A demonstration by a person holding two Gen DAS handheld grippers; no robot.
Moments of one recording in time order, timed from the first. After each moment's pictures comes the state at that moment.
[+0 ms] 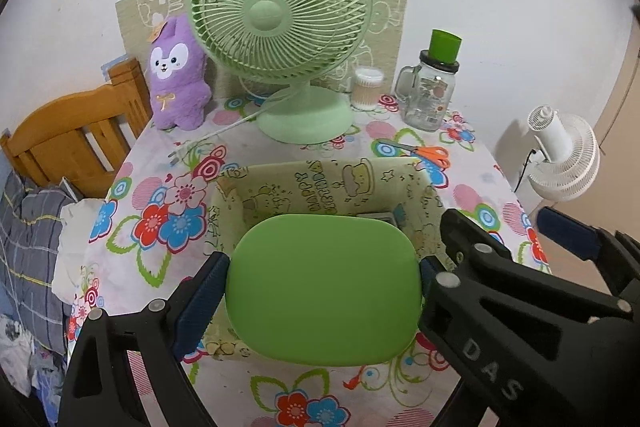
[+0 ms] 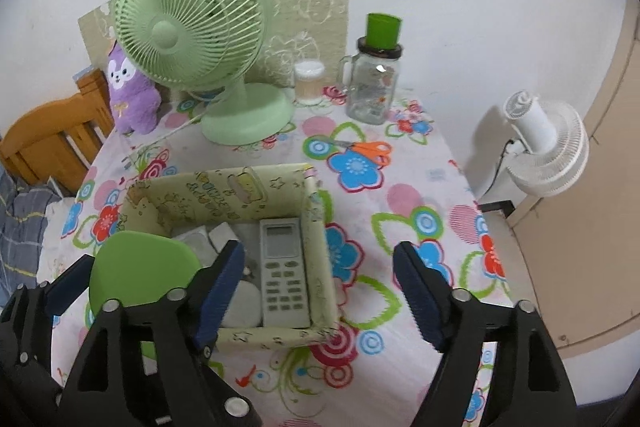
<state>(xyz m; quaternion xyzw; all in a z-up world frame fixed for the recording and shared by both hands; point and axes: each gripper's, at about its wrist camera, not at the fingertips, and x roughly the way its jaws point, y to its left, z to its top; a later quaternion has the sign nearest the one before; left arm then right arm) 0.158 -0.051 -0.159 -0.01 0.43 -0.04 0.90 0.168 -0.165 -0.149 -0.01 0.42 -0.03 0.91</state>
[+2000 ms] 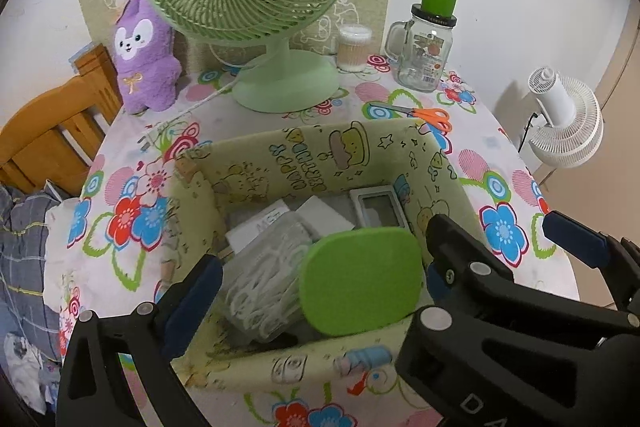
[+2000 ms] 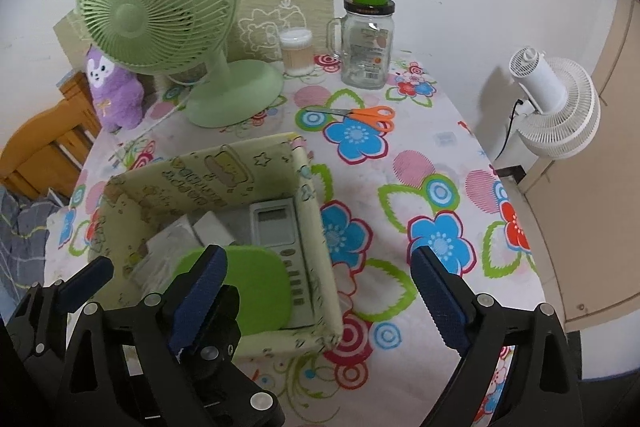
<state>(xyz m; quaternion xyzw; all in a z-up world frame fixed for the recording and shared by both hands) 0.184 -0.059 -0.192 0.02 0.48 -0.06 0.87 0.185 -0.171 -0.184 0.04 0.46 -0.03 0.89</state>
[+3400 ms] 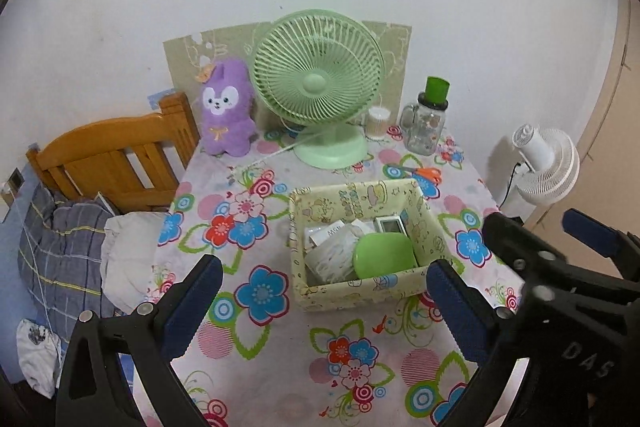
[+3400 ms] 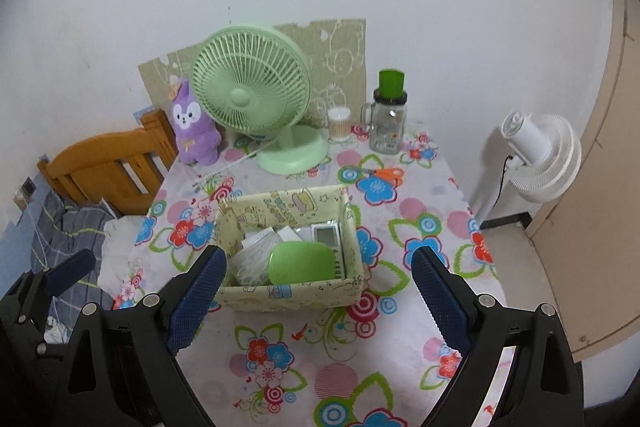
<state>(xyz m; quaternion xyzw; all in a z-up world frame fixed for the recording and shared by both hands) 0.071 -0.001 -0.060 0.01 0.40 -0.03 0.92 0.067 -0.154 -0.053 0.03 0.37 0.02 0.93</state>
